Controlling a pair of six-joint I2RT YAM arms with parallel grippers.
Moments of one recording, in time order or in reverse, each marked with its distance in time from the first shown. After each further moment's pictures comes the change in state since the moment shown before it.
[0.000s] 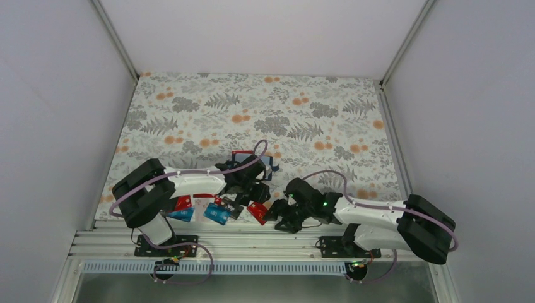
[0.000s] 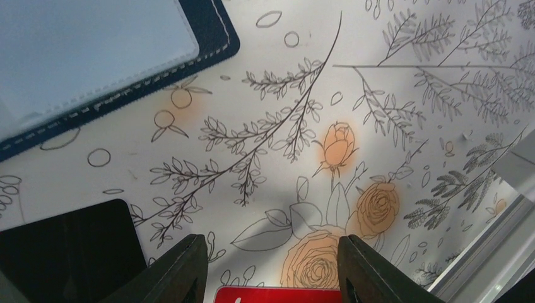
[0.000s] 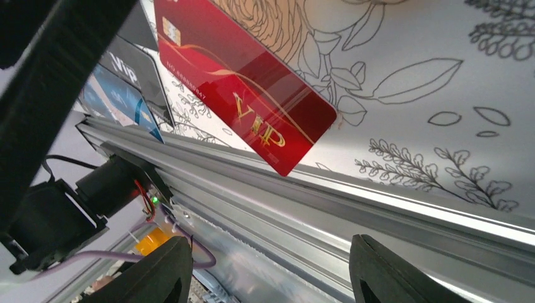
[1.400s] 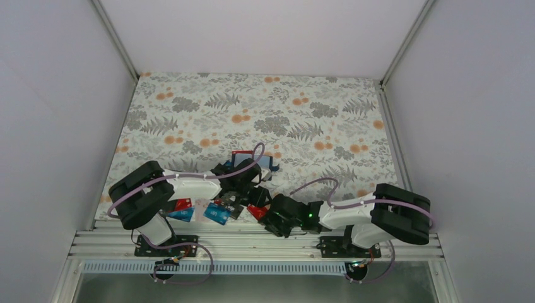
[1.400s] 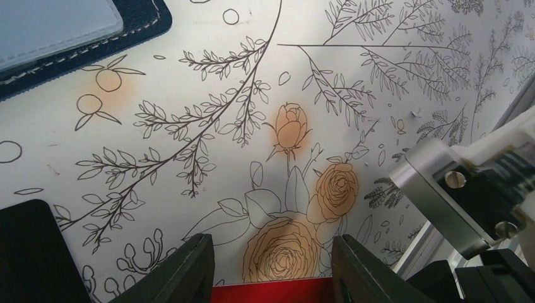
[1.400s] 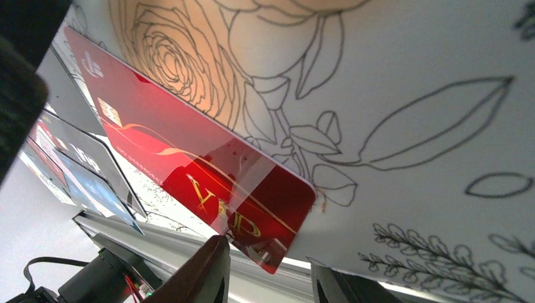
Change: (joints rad) left arm 0.002 -0.024 -0.114 0.175 0.113 0.003; right arm 0.233 0.234 0.012 0.239 0.390 0.347
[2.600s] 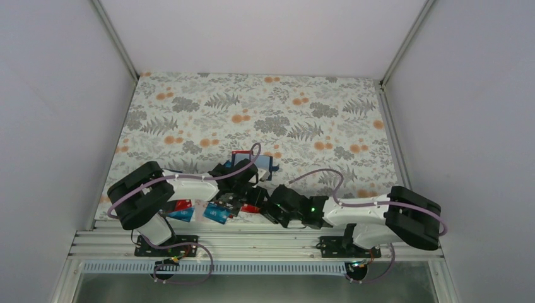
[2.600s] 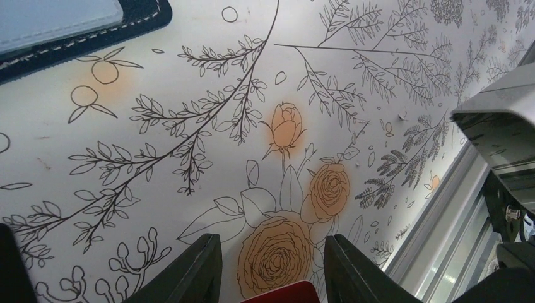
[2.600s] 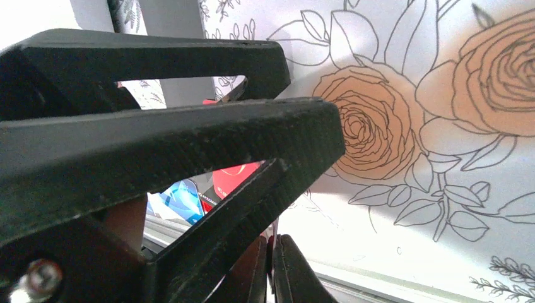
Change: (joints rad) left arm 0.015 -0.009 -0.058 0.097 0.050 -0.035; right arm -0.050 -0.081 0.063 -0.063 0.075 -0.156
